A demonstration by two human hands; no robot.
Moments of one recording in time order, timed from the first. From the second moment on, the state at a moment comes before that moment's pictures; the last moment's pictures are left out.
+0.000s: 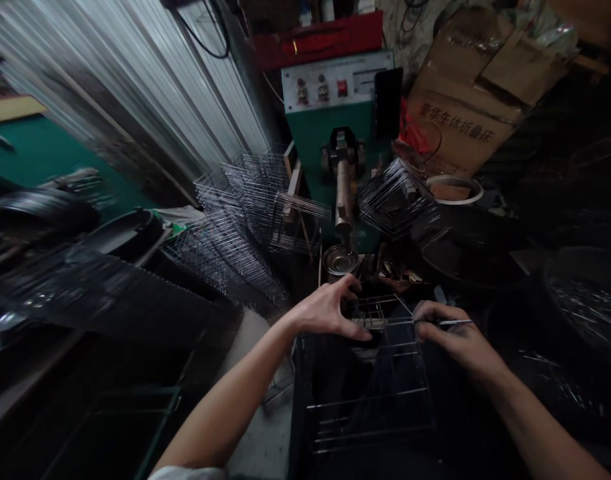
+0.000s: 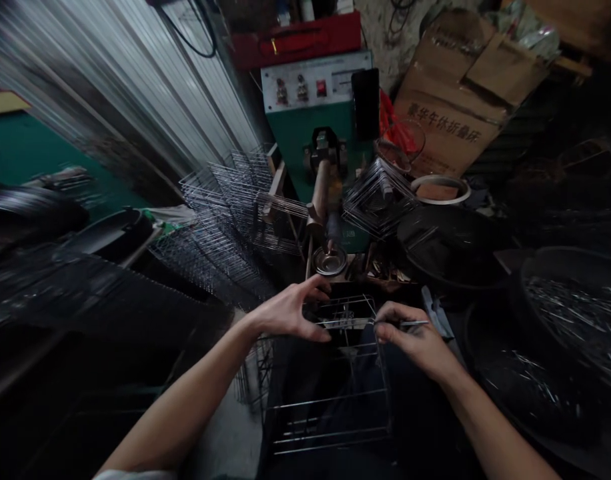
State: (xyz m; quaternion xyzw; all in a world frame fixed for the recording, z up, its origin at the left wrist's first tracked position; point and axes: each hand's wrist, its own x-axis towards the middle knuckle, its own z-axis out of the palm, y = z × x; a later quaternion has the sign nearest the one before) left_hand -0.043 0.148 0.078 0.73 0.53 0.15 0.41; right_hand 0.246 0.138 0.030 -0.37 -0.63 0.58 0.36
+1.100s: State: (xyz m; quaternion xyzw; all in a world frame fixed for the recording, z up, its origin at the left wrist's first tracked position) left_hand -0.053 0.019 -0.068 0.56 0.69 0.39 0.26; right_hand 0.234 0.105 -0.063 -0.53 -0.56 0.46 0.44
